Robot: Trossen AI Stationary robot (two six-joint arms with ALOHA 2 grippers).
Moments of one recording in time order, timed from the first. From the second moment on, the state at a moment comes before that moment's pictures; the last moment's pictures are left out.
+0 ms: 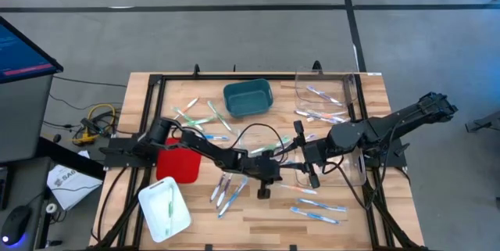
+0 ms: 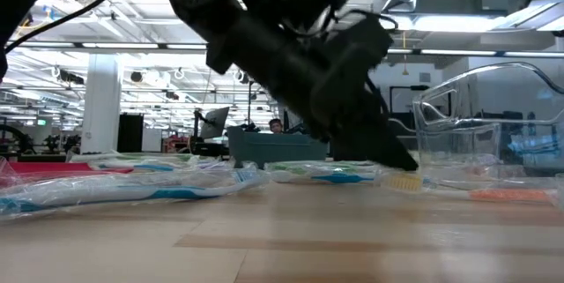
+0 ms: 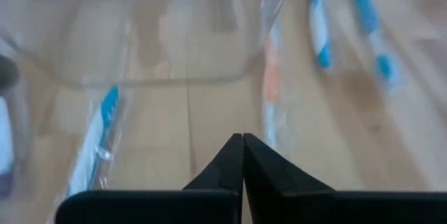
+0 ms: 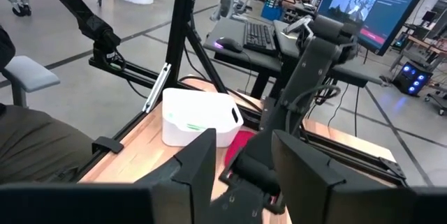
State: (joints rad) left arm -0.21 2.20 1.31 0.26 -0.06 -0.09; right arm 0.39 1.19 1.05 -0.04 0.16 -0.23
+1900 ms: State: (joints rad) left arm -0.25 1.11 0.61 0.61 0.08 0.05; right arm 0.48 1.59 1.08 -0.43 -0.10 0.31
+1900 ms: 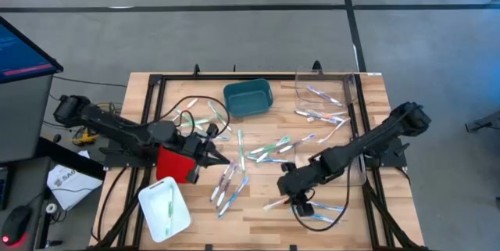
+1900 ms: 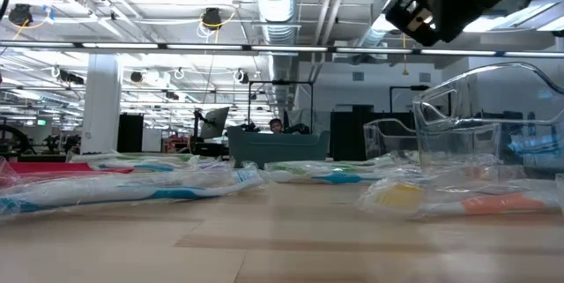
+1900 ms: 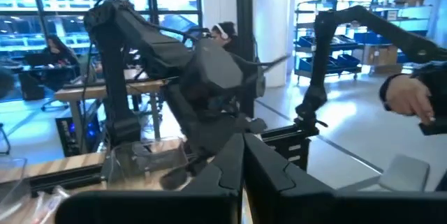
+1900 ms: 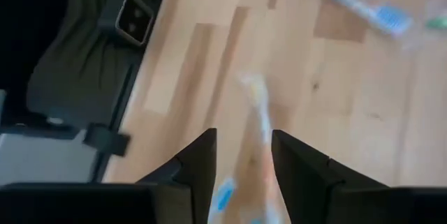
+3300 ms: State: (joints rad) left arm -0.30 0.93 0.62 0.54 0.27 0.07; right arm 0.52 2.09 1.59 -0.86 -0.03 0.13
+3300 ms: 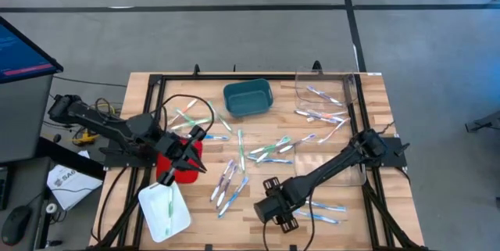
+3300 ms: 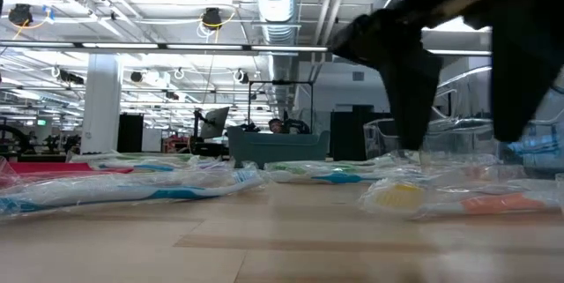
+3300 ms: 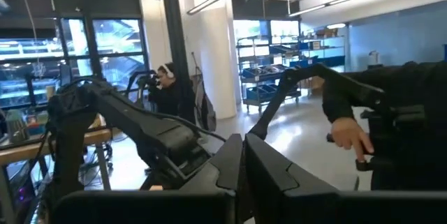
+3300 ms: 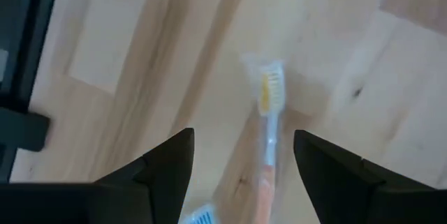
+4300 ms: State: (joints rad) left arm -0.30 0.93 0.62 0.54 0.27 0.09; right arm 0.48 2.08 1.42 -0.75 -0.01 0.26
